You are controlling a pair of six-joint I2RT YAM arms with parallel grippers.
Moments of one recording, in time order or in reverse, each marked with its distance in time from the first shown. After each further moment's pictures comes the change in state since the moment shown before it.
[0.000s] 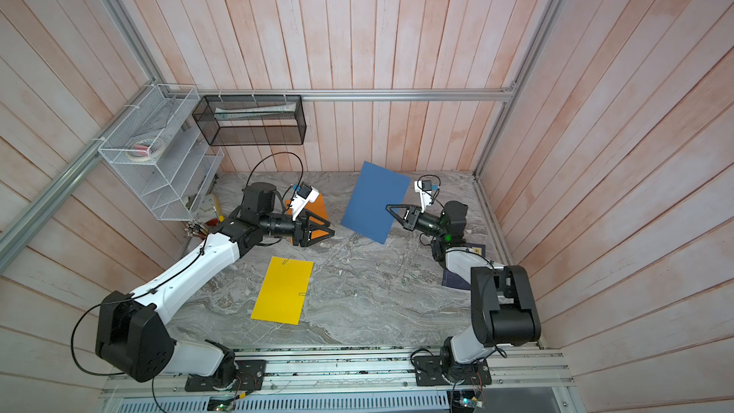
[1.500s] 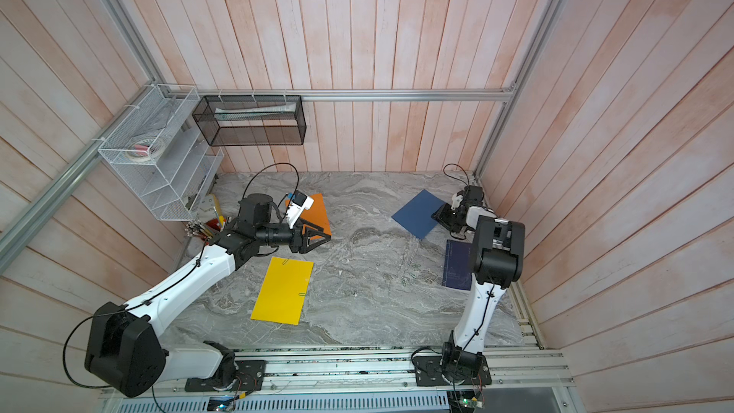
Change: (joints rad) left arm 0.002 -0.067 -0.134 0.057 -0.149 -0.082; right arm -0.253 0.508 0.640 -1.150 0.564 -0.441
